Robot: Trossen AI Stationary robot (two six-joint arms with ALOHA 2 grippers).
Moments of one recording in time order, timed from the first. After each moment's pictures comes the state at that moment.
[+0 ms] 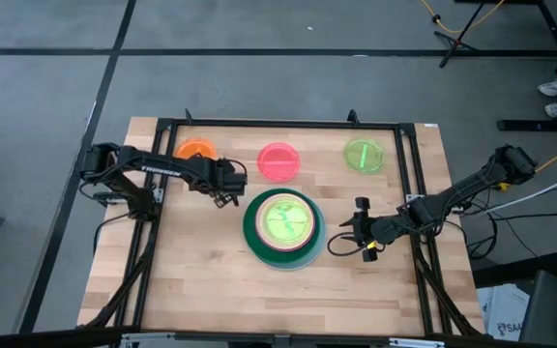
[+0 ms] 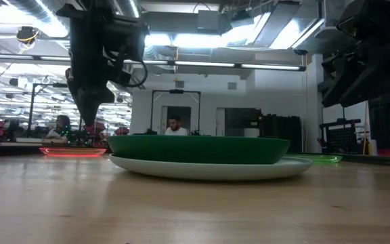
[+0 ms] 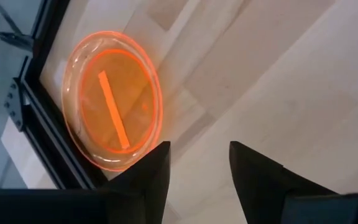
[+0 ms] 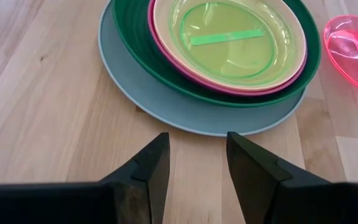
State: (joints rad) left arm 0.11 1.53 0.97 -1.10 -0.52 -0.64; right arm 0.48 1.03 0.48 -0.24 0.35 0.15
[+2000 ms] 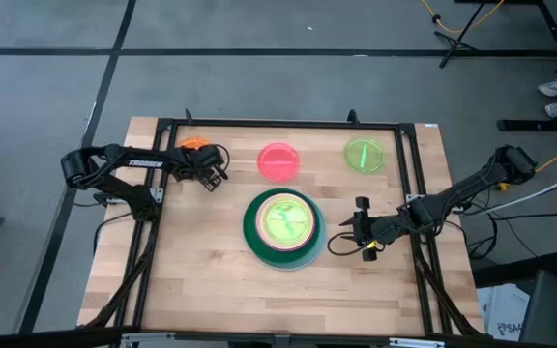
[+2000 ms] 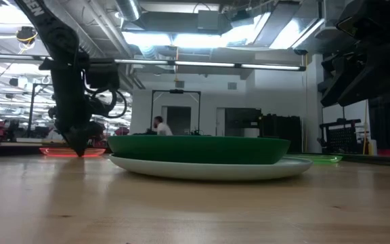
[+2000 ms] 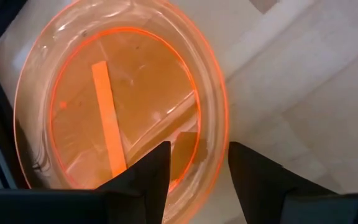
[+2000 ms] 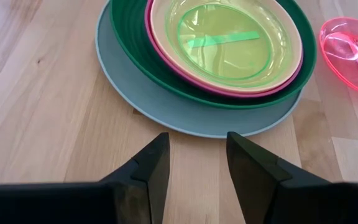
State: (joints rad) left arm 0.54 1.38 0.53 -0.48 -0.46 -0.31; right arm 0.48 1.03 0.48 -0.23 0.36 0.15
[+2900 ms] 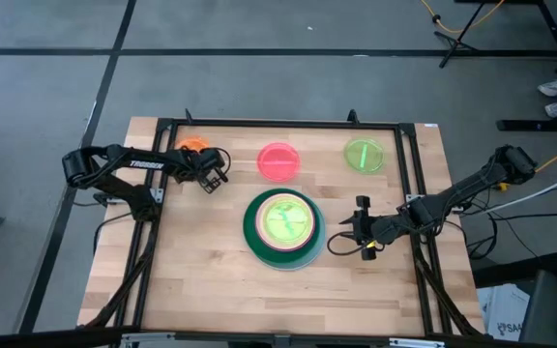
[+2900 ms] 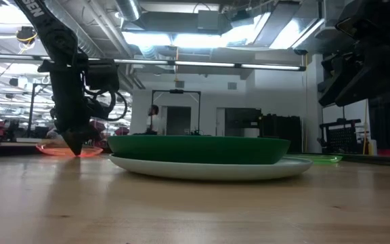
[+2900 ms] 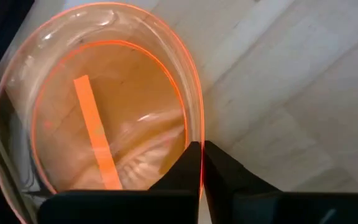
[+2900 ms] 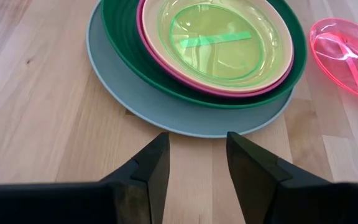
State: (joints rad) left arm 0.51 1.39 0.51 -0.46 -0.49 -0.25; right arm 0.48 1.03 0.48 -0.23 0.39 0.15
